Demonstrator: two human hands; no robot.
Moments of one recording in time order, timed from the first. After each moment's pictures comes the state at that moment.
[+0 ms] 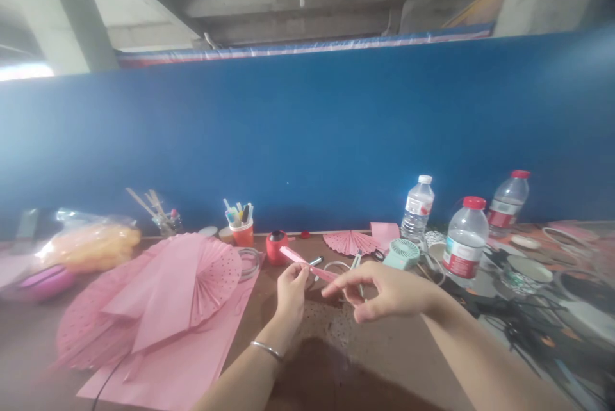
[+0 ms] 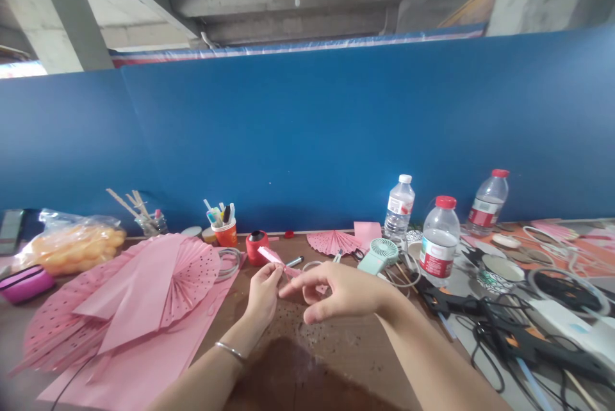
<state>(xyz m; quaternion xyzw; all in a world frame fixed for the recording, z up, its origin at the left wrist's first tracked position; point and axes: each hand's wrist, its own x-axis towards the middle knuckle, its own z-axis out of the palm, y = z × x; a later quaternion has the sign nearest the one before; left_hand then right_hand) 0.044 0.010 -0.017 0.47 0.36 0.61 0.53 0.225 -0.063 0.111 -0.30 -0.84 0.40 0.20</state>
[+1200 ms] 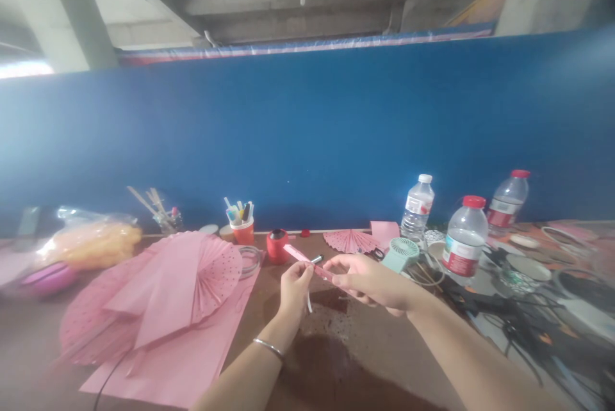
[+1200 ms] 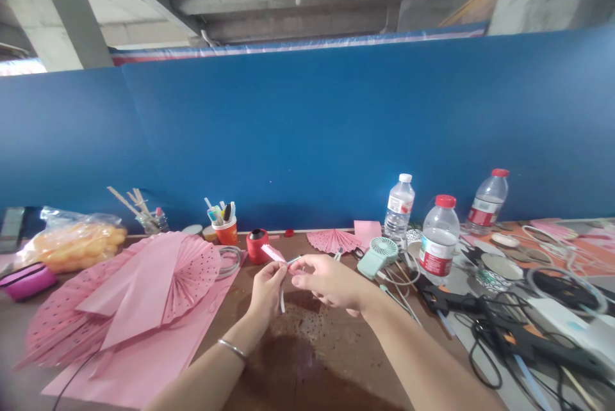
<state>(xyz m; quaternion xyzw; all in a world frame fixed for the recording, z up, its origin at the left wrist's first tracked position) 0.046 0.014 -0.019 0.50 0.42 0.61 0.44 0.208 -0.063 0.100 -0.44 -0.65 0.56 0.27</state>
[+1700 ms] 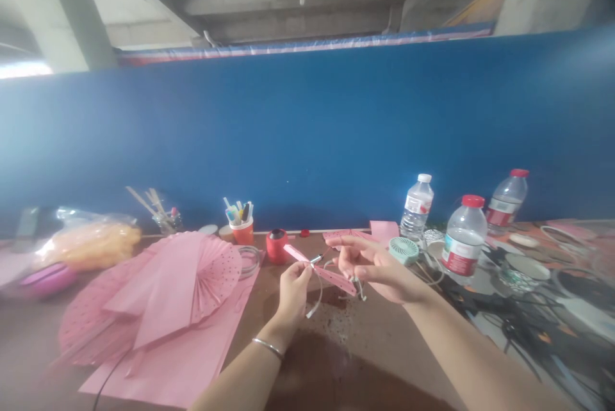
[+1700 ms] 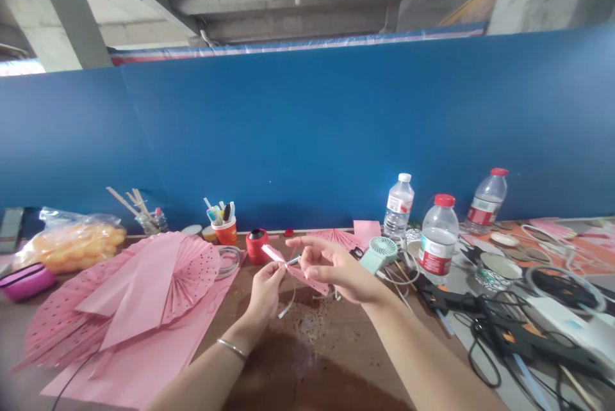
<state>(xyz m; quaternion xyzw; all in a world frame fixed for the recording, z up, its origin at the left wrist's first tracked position) 0.045 0.014 -0.021 0.49 0.40 0.62 0.47 0.217 -0.056 0.096 -0.22 -0.68 0.54 0.45</state>
